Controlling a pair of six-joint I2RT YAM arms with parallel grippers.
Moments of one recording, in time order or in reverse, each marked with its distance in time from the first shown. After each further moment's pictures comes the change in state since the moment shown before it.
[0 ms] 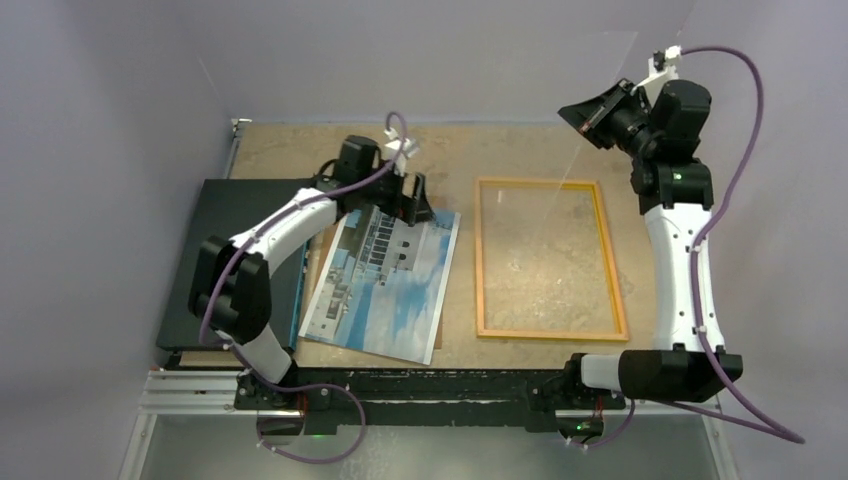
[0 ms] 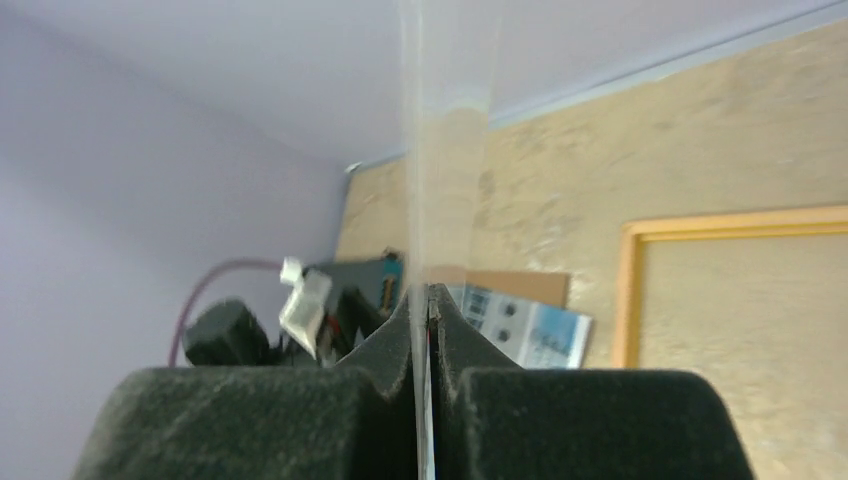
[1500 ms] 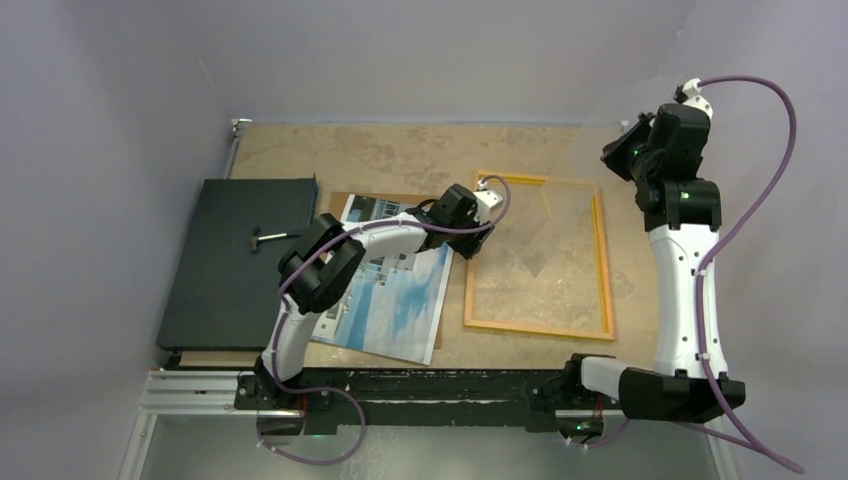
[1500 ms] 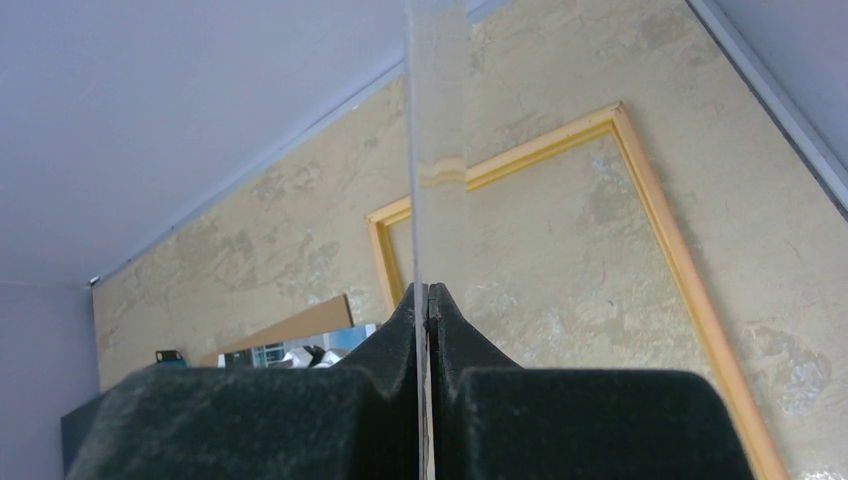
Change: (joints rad) left arm -0.423 0.478 0.190 0.156 -0.542 0.169; right arm -0.006 -0.090 0.003 -0.326 0.592 -0.182
